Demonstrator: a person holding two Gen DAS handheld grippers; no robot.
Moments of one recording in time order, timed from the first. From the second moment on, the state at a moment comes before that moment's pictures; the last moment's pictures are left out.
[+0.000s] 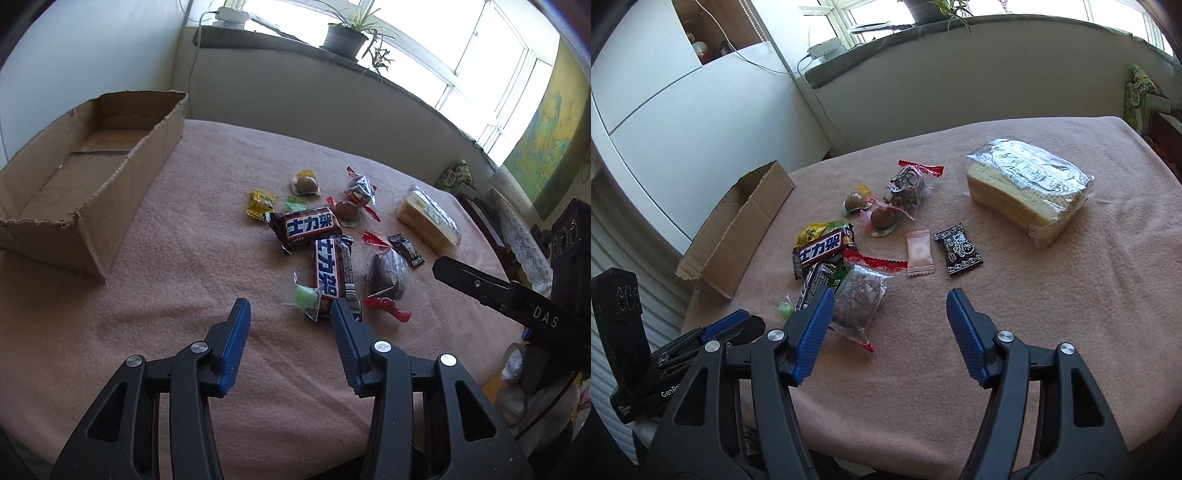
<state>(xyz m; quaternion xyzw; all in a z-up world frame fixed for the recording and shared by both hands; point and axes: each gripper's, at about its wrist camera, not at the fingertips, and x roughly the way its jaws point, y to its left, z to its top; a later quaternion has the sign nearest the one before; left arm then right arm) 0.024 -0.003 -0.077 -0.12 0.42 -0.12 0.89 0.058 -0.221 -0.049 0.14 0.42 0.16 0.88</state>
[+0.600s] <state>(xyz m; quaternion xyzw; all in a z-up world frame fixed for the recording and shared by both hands) 0.048 -0.014 -0.093 -0.10 0.43 -0.13 0.89 0.086 -0.188 -0.079 0.13 0.47 0.18 0.86</state>
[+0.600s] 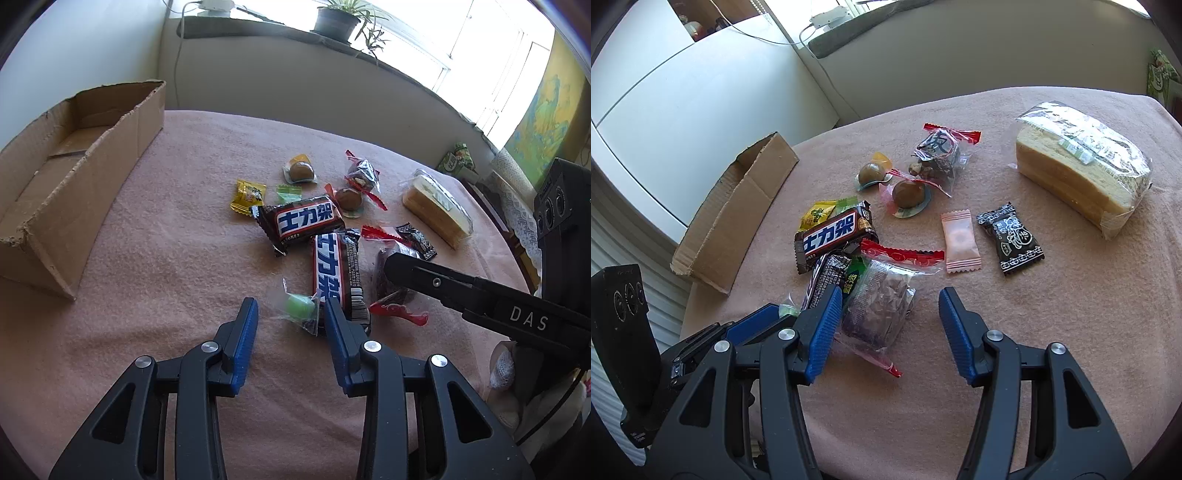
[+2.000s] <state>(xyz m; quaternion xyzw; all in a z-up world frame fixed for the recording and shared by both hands) 0.060 -0.023 -0.098 -0.05 0.42 -0.13 0.90 0.087 -0.193 -0.085 0.14 0.47 0.19 0.85</state>
